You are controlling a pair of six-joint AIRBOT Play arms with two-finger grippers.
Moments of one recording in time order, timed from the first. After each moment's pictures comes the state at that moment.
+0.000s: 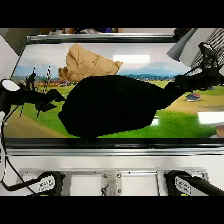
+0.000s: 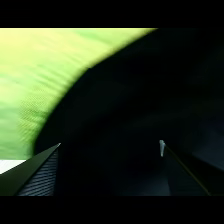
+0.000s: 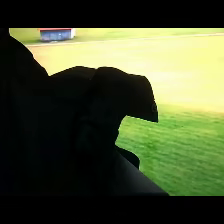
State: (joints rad) left arm 0.24 -1.35 1.15 1.00 -1.23 -1.50; right arm -0.10 -1.23 1.43 -1.33 1.29 1.56
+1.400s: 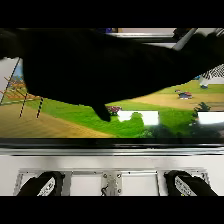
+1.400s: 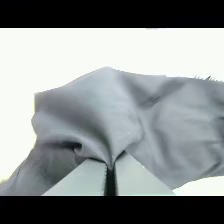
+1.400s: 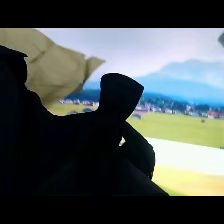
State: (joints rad) left arm 0.05 -0.93 1.72 0.84 -1.14 -1.25; right arm -0.10 -1.01 1.88 -1.18 1.37 1.52
